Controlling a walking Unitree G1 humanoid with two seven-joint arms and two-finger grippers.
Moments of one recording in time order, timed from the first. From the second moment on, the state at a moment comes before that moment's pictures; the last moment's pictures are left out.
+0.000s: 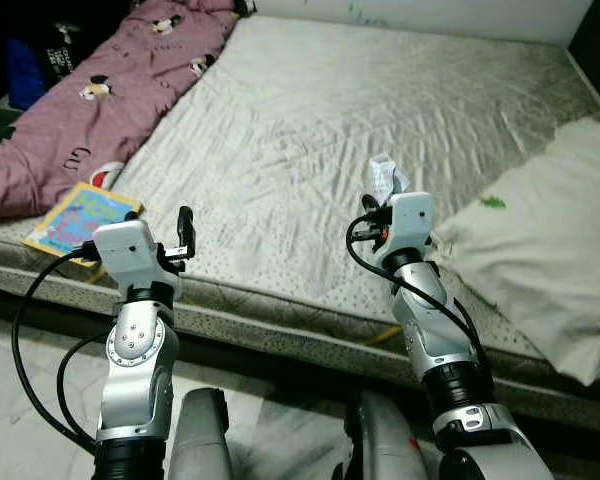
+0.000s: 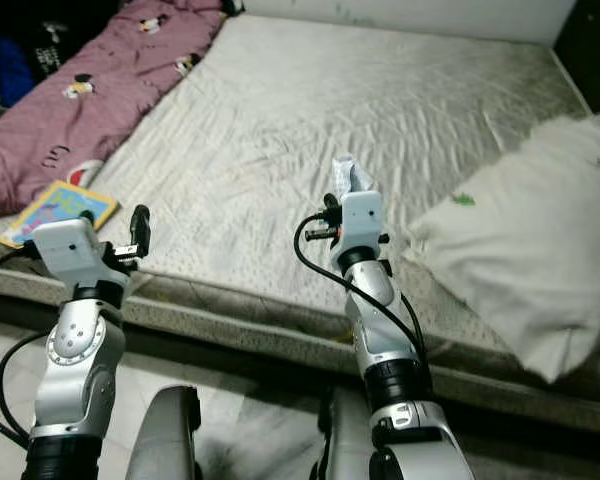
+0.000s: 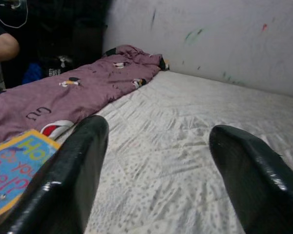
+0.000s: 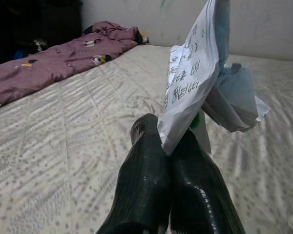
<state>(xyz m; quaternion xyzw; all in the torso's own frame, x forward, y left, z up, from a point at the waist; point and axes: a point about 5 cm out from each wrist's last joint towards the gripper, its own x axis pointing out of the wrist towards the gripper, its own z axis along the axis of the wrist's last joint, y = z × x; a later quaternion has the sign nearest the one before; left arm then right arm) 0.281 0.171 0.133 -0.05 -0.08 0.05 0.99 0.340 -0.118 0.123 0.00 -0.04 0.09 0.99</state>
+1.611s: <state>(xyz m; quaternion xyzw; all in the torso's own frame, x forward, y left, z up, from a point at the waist) 0.290 0.160 0.129 -0.05 -0.07 -0.01 1.00 0.351 -0.114 0.125 -0.04 -0.03 0.08 1.00</state>
